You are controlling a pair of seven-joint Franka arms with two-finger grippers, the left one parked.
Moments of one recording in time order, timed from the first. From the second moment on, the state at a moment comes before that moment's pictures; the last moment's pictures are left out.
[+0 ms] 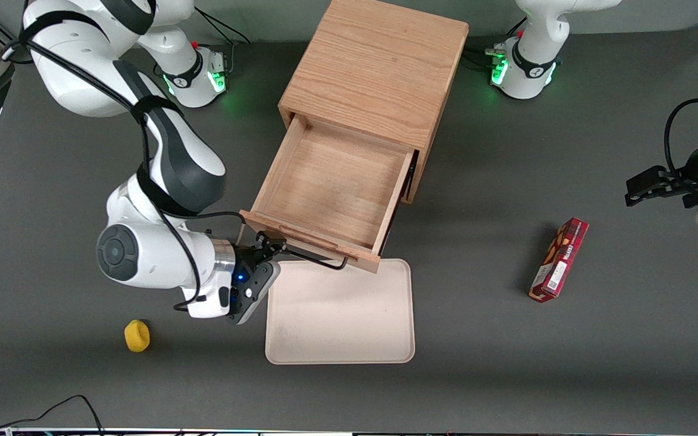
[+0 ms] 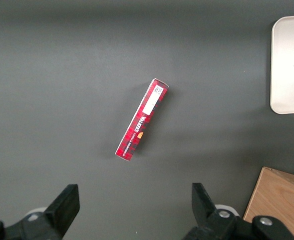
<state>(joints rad) 0.09 0.77 0.47 -1.02 0.05 1.77 -0.41</state>
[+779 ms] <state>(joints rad) 0.10 0.24 0.31 -1.01 -0.02 1.24 0.01</state>
